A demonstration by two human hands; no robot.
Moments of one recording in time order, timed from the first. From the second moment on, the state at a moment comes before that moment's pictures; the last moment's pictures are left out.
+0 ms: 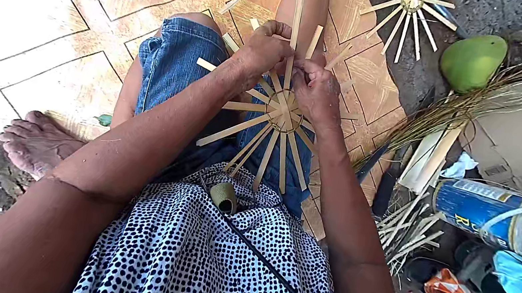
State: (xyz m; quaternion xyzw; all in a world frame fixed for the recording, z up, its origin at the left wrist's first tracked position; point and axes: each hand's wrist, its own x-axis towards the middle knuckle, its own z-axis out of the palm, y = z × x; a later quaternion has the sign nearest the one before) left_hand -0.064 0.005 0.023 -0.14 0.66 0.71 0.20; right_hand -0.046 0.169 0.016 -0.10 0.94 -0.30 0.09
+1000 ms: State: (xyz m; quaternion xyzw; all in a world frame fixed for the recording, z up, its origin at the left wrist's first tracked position) left_hand 0.014 0.003 -0.022 0.02 0.65 0.74 -0.17; right_hand -0.013 0.201 -0.031 -0.21 0.86 -0.46 -0.06
